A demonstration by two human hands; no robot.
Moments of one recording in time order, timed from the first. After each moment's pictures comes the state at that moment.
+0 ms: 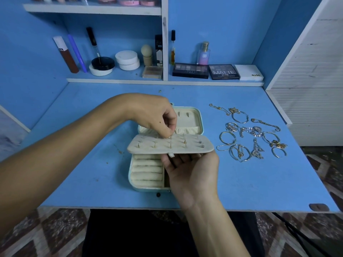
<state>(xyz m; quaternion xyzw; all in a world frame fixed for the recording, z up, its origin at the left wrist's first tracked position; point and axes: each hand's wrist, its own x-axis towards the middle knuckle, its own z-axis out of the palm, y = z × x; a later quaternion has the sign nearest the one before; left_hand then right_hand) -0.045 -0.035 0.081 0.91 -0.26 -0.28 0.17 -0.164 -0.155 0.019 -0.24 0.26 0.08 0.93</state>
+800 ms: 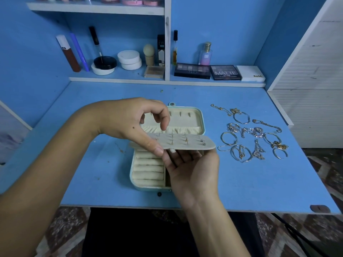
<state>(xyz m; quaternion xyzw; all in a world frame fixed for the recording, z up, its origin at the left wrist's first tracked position) -0.086 0.010 0.088 0.89 -0.30 -0.20 0.28 -0.163 -0.153 0.022 -0.24 0.25 0.09 0.93</state>
